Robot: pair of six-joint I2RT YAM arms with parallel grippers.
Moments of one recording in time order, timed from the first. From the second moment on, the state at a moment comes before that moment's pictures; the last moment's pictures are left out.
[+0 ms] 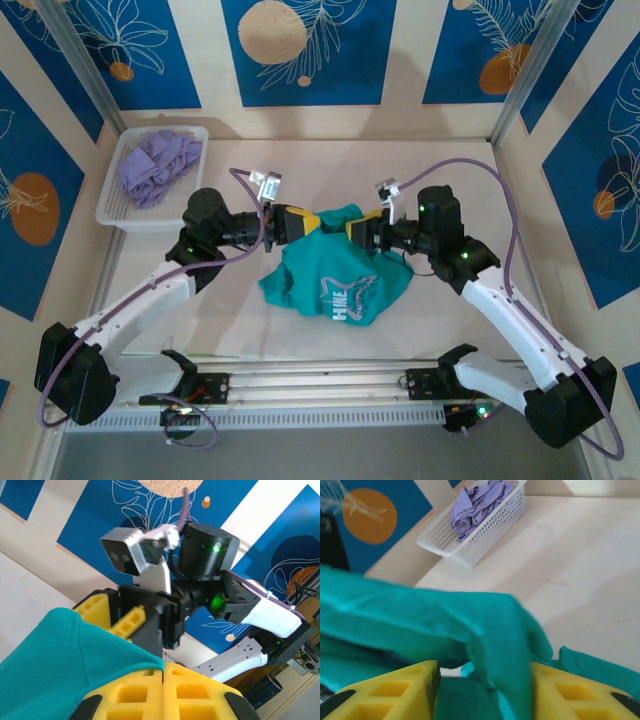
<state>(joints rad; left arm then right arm) -0.57 1.19 0.89 0.42 0.92 -0.71 0.48 1.01 0.93 -0.35 -0.50 0.25</state>
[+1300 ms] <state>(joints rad) -0.58 0.99 0.92 -0.23 0.24 -0.31 0.46 1.21 0.98 0.11 -0.99 0.55</state>
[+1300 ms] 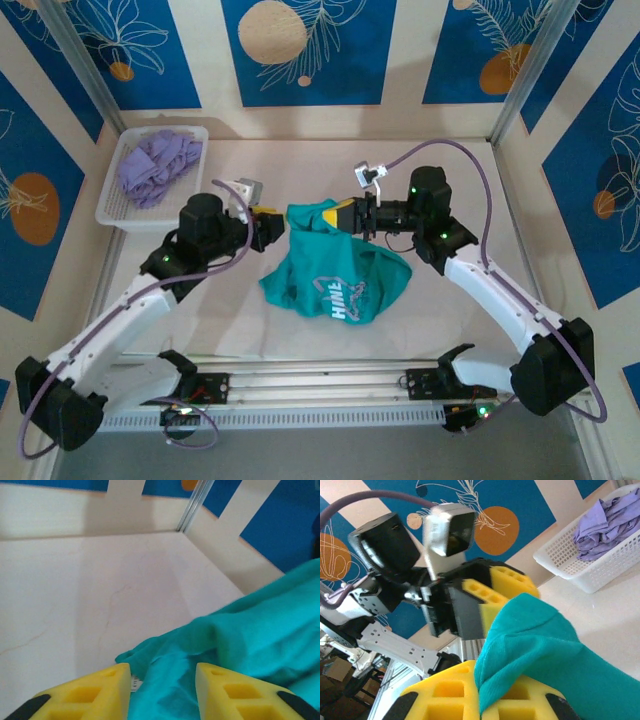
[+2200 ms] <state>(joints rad) -0.72 1.23 1.13 -0.31 0.22 -0.20 0.46 1.21 0.97 0.10 -0.99 0.54</state>
